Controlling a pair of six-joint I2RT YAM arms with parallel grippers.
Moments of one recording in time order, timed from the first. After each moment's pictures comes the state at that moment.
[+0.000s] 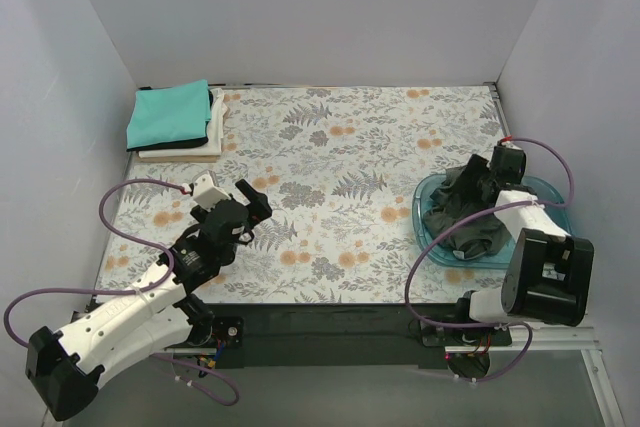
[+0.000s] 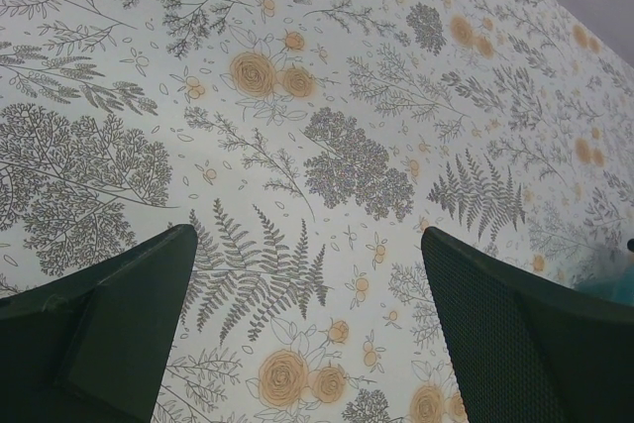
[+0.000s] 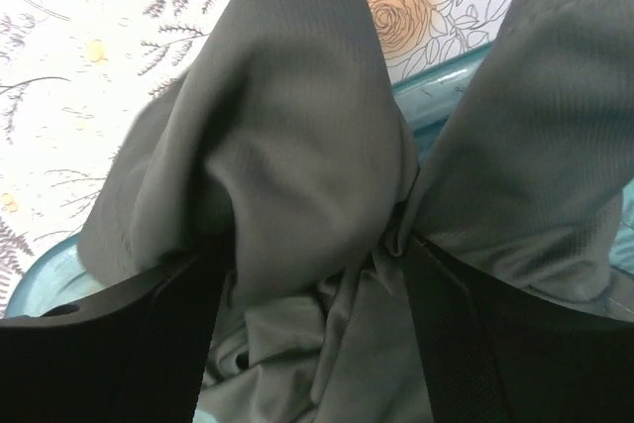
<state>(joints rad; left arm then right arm) -0.75 0.76 0.55 -0.32 -0.68 -0.92 -0.18 1.37 0.74 -0.19 -0.02 0.33</state>
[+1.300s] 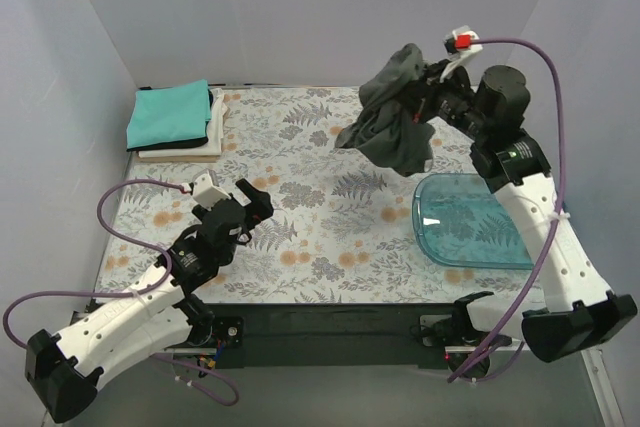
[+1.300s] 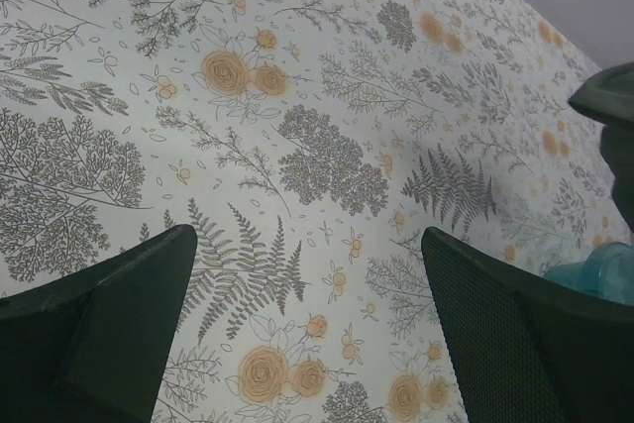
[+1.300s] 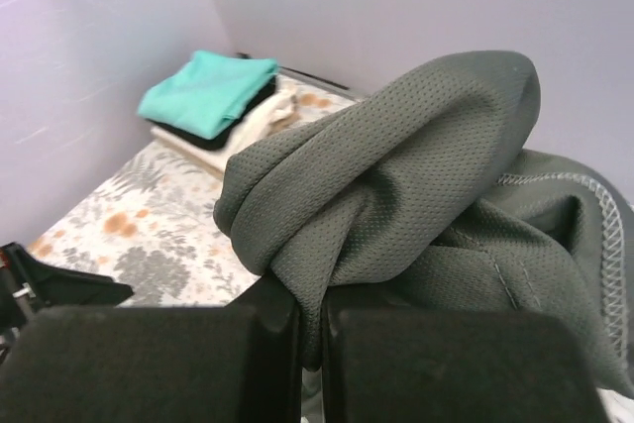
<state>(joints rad) -0.75 0.74 0.54 -0.28 -0.65 -0.91 0.29 1.16 1.38 -0.25 -0.41 0.20</state>
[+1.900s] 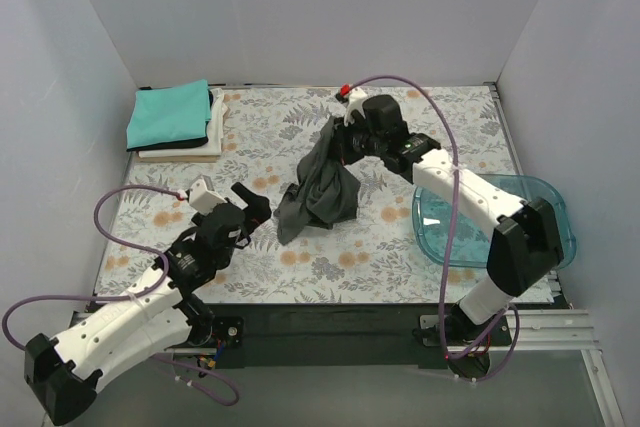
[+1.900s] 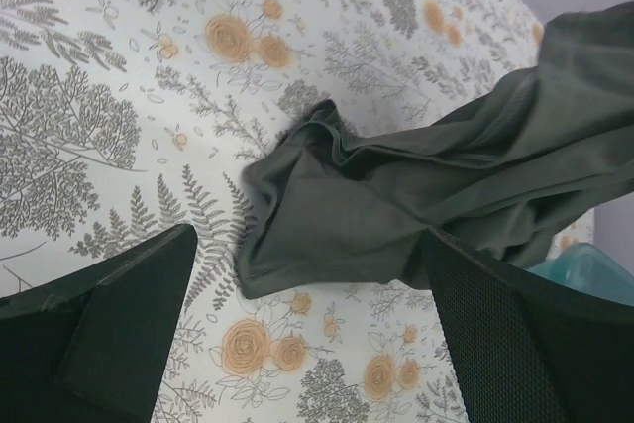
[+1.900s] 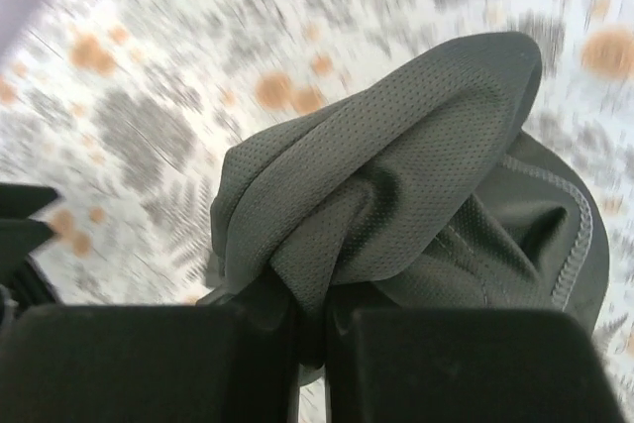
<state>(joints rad) -0.75 0.69 0.54 -0.36 -0.62 -1.04 0.63 1.57 1.37 -0.24 -0.29 0.22</state>
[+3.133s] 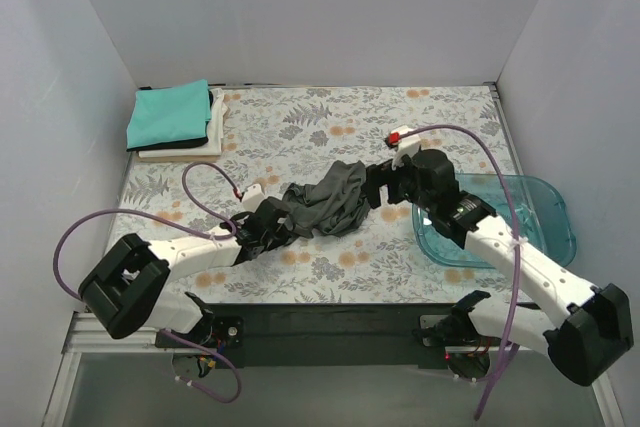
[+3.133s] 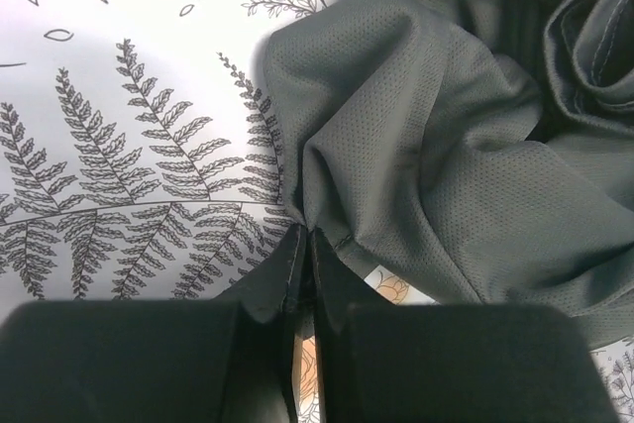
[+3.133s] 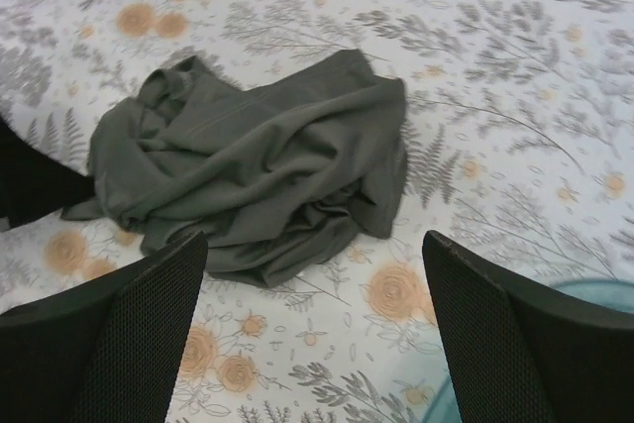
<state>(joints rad) -0.75 1.36 0.54 -0.11 -0.36 -1.05 0.62 1.01 0.78 -0.19 0.07 0.13</state>
